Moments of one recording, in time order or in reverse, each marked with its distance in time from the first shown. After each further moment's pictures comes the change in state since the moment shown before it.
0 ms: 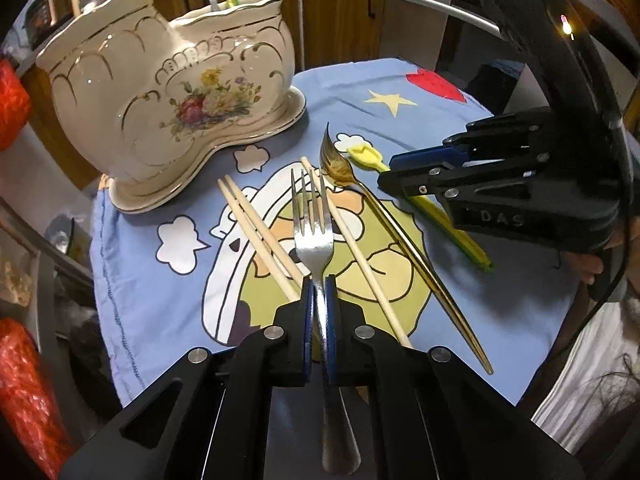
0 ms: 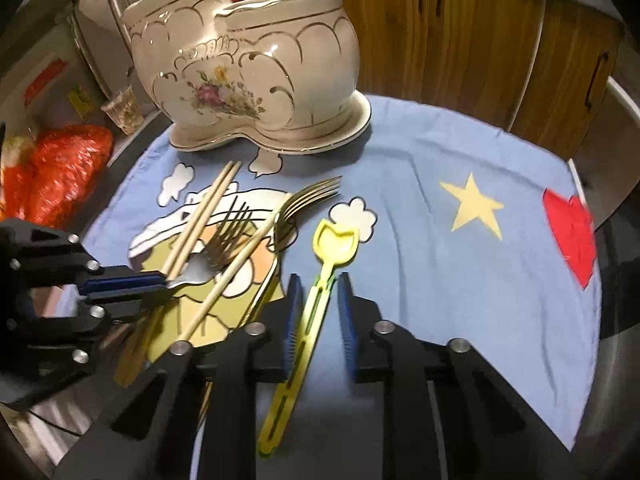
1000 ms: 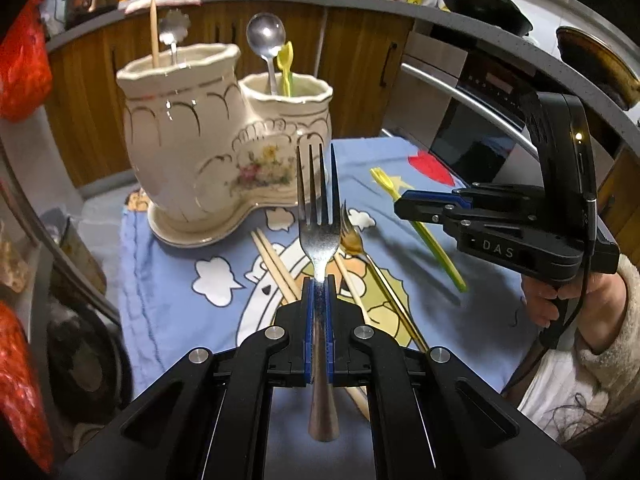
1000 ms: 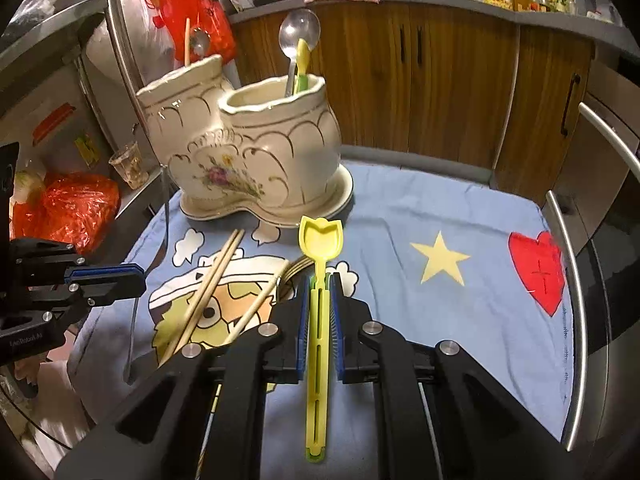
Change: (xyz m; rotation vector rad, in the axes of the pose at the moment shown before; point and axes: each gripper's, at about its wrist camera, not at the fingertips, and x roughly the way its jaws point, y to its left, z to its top) left arm -0.054 0.036 0.000 -0.133 -0.204 -0.076; right arm -0.039 -0.009 0.010 0.057 -0.205 0.017
